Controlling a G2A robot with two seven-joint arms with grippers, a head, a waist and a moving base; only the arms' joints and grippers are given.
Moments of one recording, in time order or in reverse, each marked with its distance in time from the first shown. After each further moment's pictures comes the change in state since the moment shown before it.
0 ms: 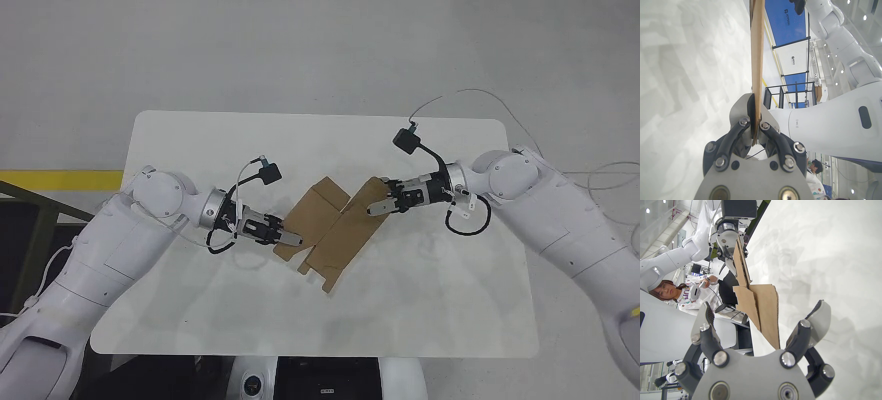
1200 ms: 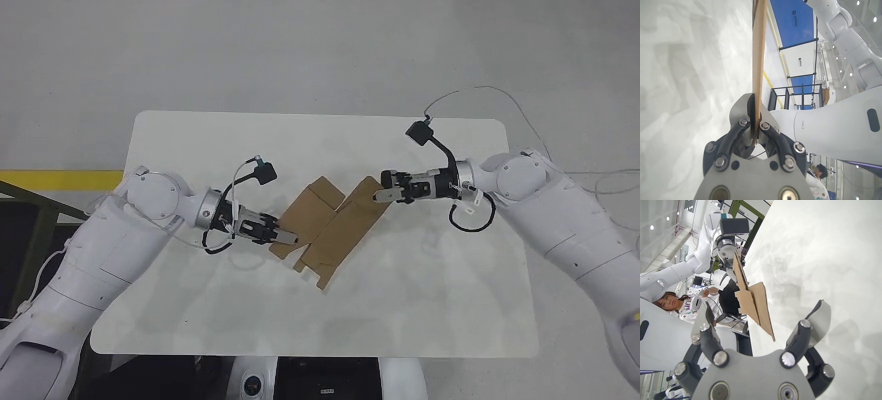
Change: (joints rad) left arm 0.031 0.019 -0.049 -0.036 0.061 0.012 0.006; right arm -0.031 0.014 0.045 0.031 0.007 0.020 -0.044
